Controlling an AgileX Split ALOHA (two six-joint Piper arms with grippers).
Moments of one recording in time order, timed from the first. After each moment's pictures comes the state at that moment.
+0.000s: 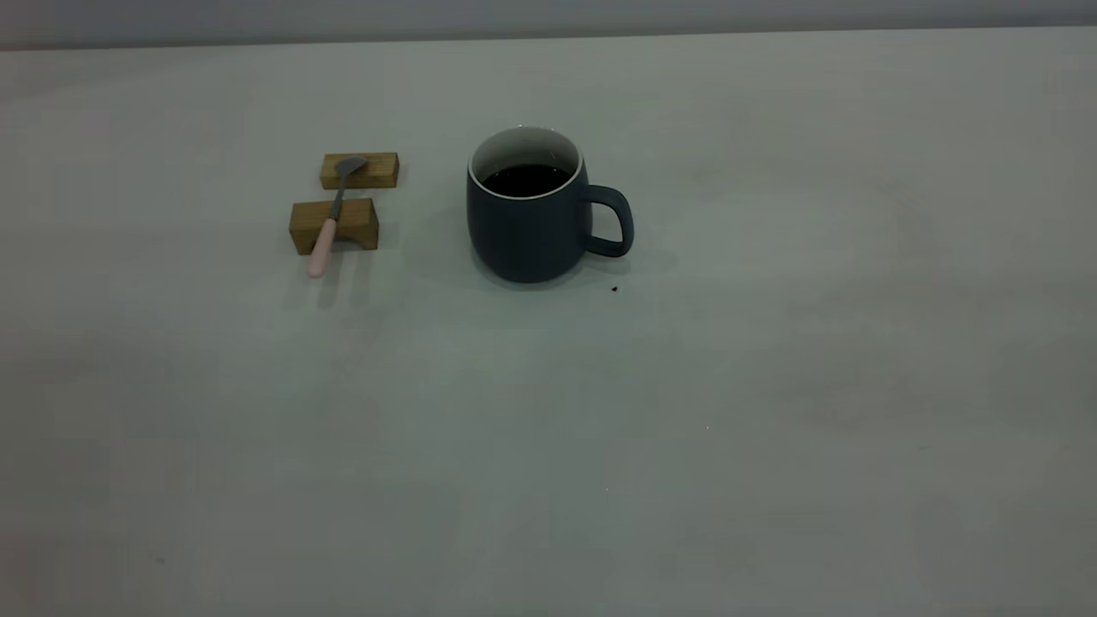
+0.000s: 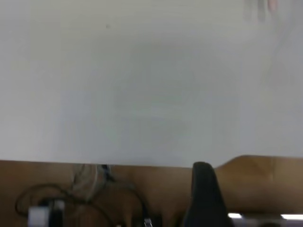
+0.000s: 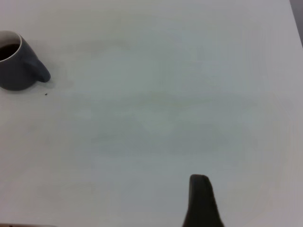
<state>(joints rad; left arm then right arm) -0.02 0.50 -0.60 0.05 1.04 -0.09 0.12 0.02 -0.47 -0.06 1.13 0.06</state>
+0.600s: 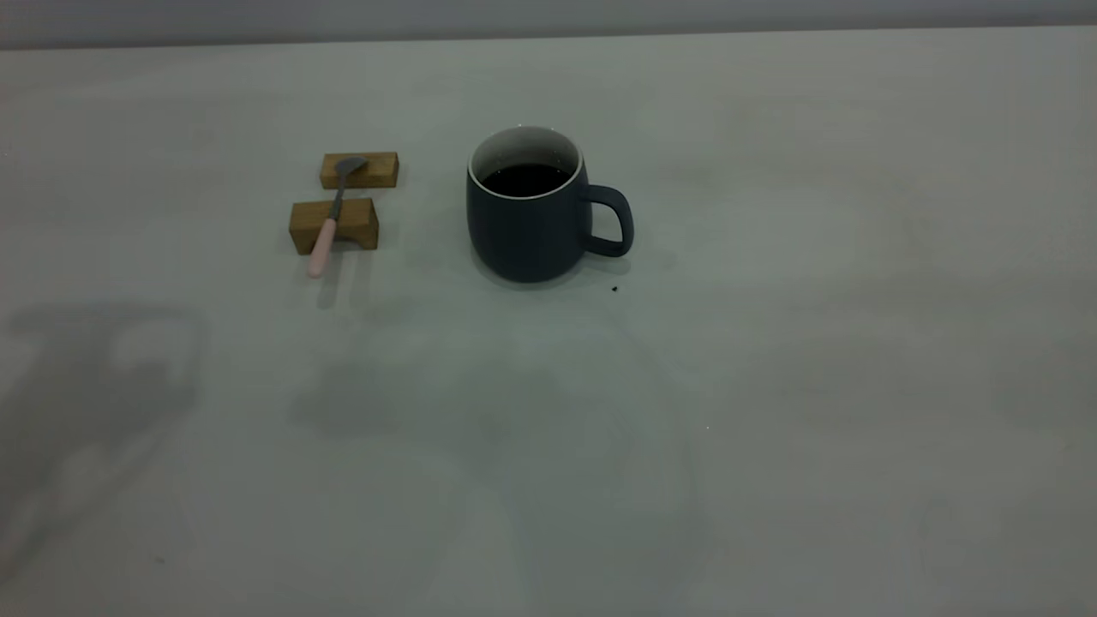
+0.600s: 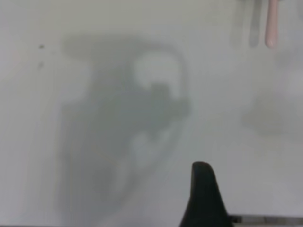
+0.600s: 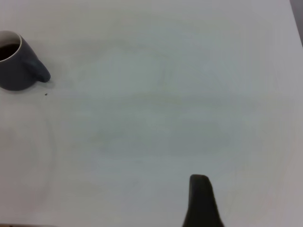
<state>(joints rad) -0.02 1.49 -0.91 -0.08 0.67 -0.09 0.12 0.02 -0.47 -0.06 1.13 0.06</state>
